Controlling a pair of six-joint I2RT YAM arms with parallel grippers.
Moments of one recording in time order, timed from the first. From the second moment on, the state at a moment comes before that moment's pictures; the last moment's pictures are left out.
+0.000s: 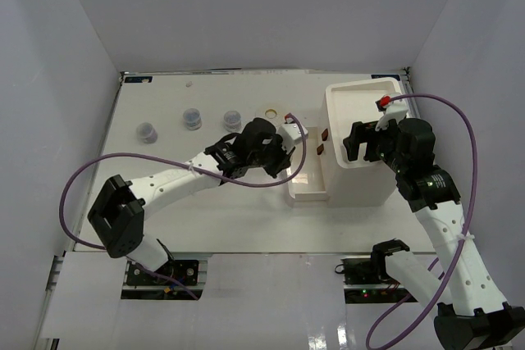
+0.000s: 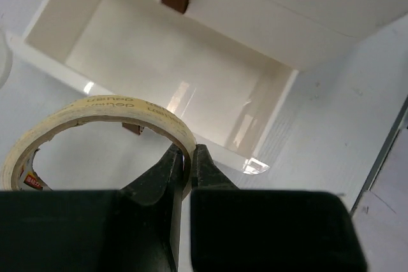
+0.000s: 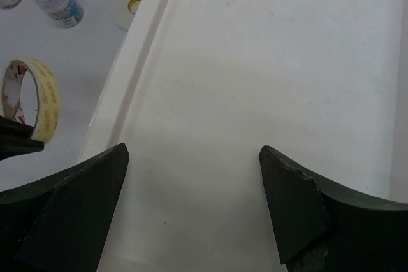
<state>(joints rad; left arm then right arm) -0.87 1.53 1.16 -0.22 0.12 0.04 0.26 0.81 0.95 -0.53 -0.09 0.04</state>
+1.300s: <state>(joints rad) -0.72 1.65 1.16 0.05 0.24 0.14 0.26 0.79 0.93 -0.53 -0.05 0.03</state>
